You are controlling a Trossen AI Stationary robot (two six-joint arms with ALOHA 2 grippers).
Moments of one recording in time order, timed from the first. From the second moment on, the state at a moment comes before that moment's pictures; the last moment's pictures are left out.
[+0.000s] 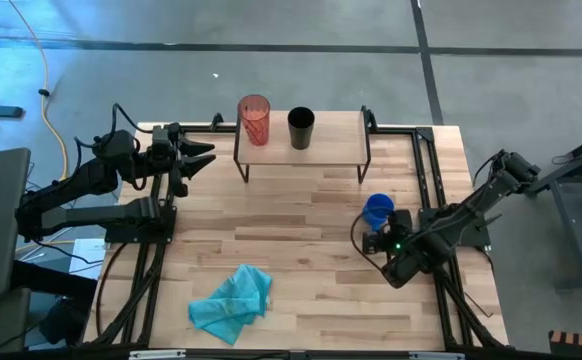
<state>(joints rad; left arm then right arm) 0.45 0.55 0.78 -0.24 0.09 -0.21 0.67 1.34 1.03 -1.15 0.59 2.13</state>
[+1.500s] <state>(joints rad) 0.45 0.55 0.78 -0.24 0.08 -0.16 0.41 1.53 1.03 -1.20 0.31 2.07</state>
